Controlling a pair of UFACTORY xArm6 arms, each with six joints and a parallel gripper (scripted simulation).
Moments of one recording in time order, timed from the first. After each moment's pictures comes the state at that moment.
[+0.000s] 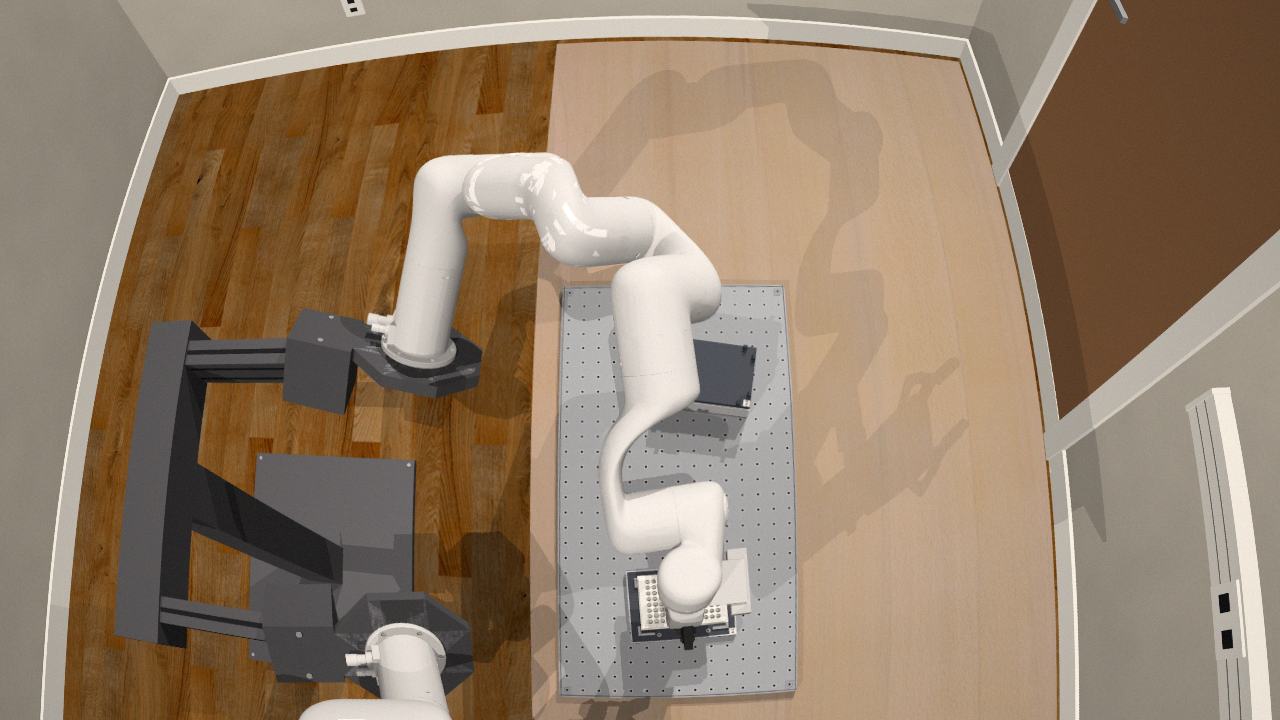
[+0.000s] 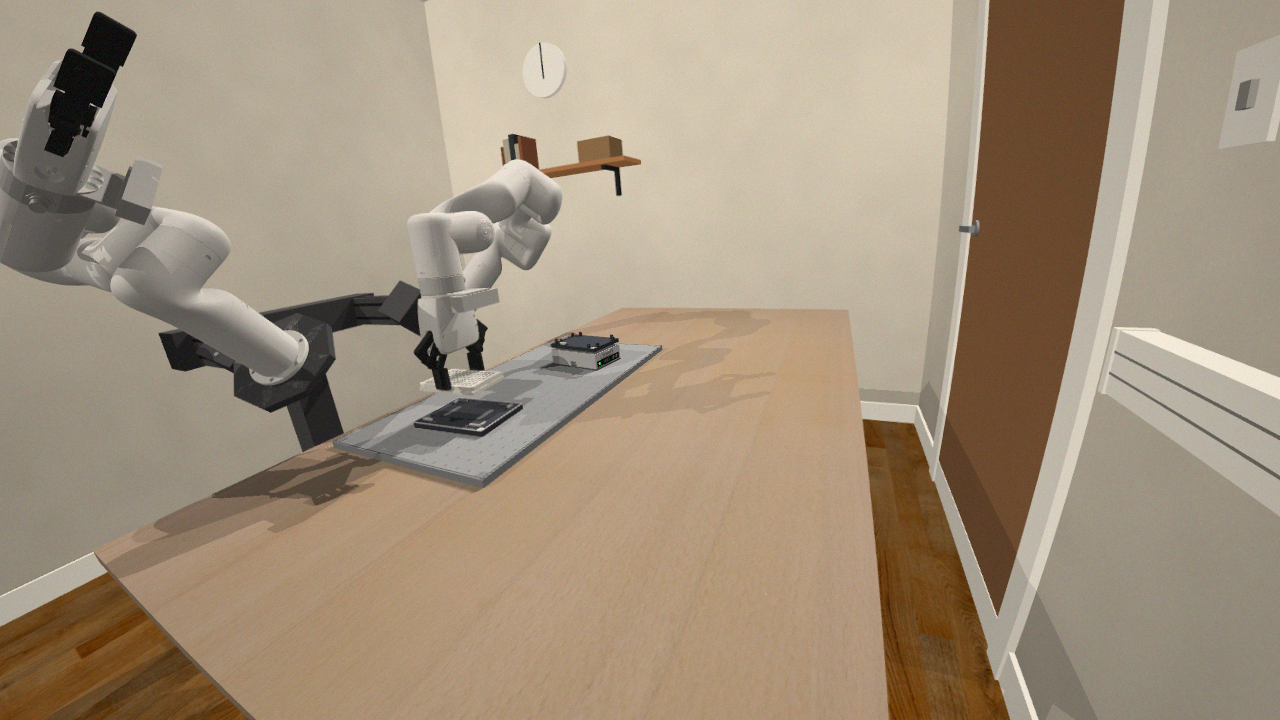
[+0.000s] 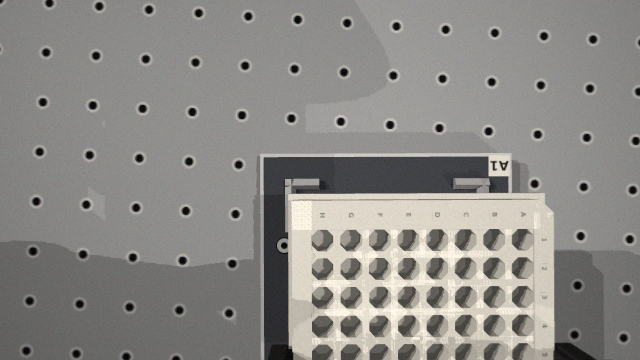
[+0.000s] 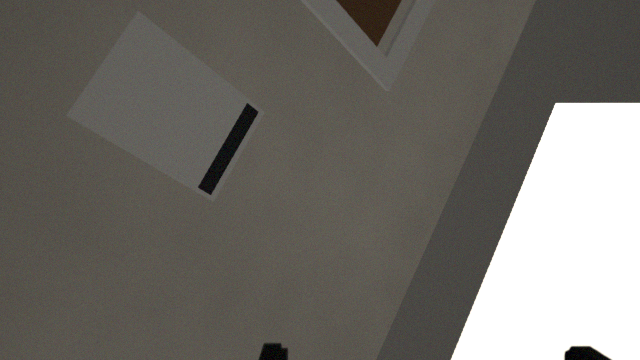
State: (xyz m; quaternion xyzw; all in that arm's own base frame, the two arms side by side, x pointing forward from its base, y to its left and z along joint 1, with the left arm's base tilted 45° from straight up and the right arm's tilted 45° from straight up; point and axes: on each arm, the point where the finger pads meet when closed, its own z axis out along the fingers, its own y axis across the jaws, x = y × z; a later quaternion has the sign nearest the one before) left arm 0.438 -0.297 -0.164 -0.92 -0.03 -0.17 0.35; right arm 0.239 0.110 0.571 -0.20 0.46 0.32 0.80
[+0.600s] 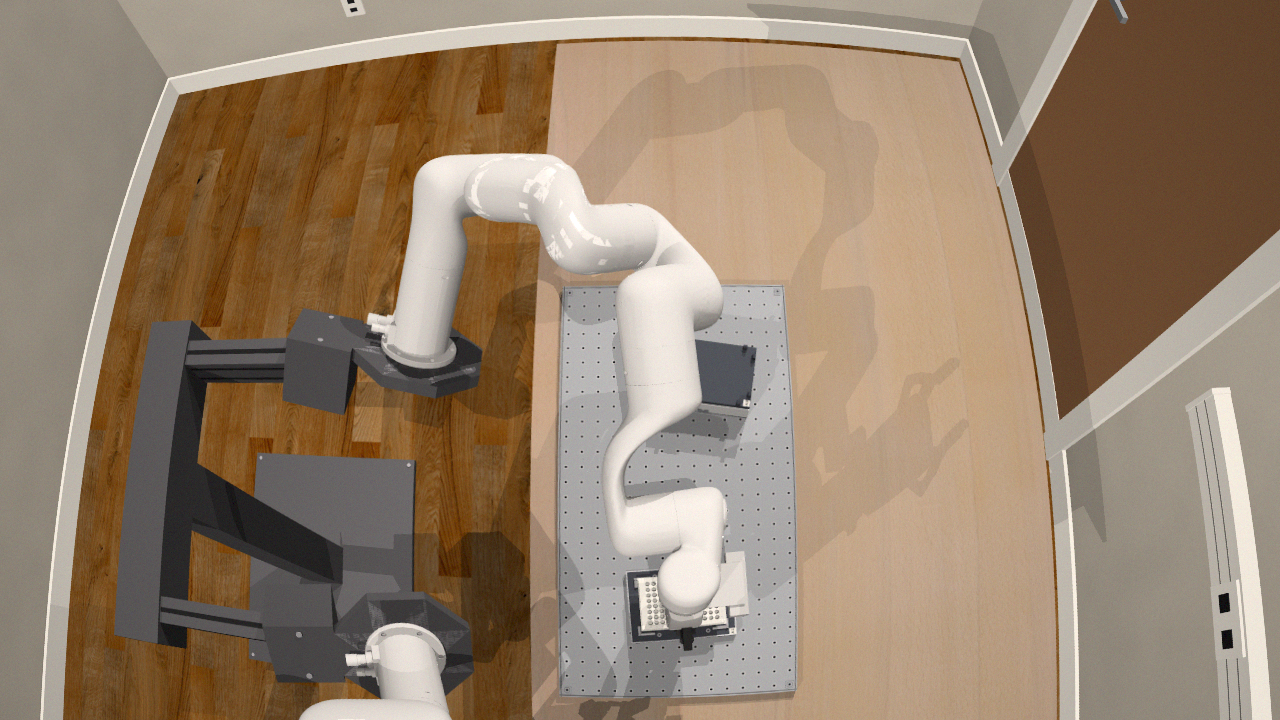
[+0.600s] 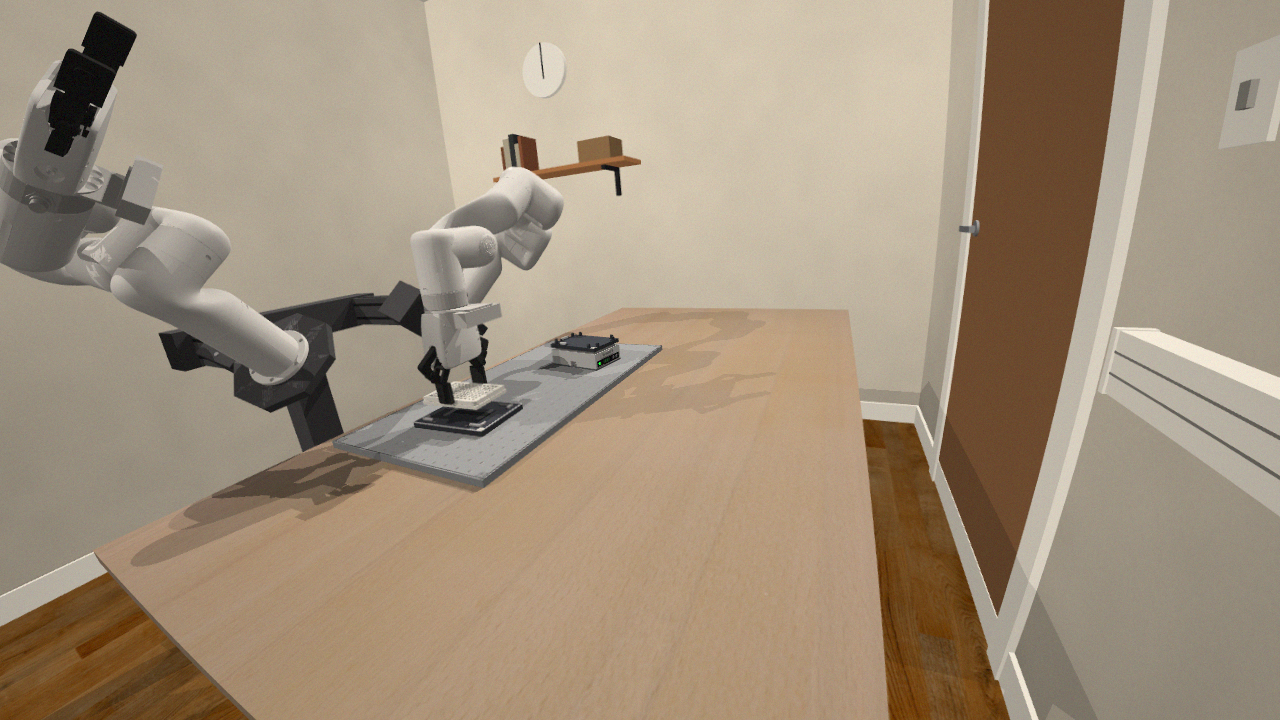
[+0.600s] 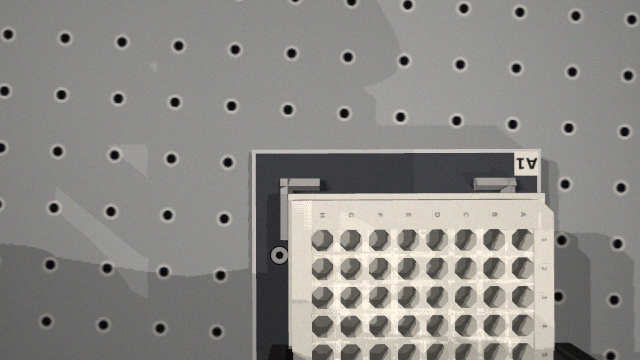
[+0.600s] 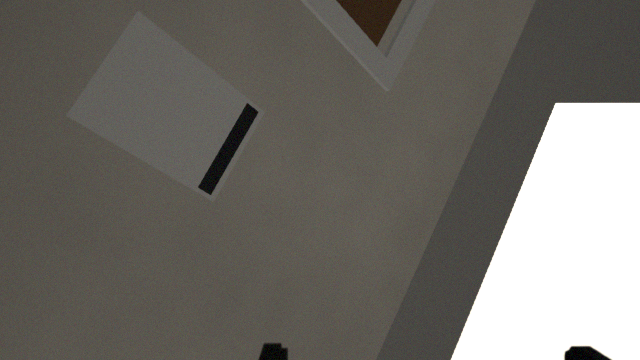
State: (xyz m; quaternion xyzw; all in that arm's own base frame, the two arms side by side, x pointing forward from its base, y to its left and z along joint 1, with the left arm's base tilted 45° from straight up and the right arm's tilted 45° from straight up) left arm 0.446 -0.279 -0.182 -0.92 -0.03 -0.17 0.35; right arm 0.239 0.110 0.571 -0.20 0.46 0.32 0.80
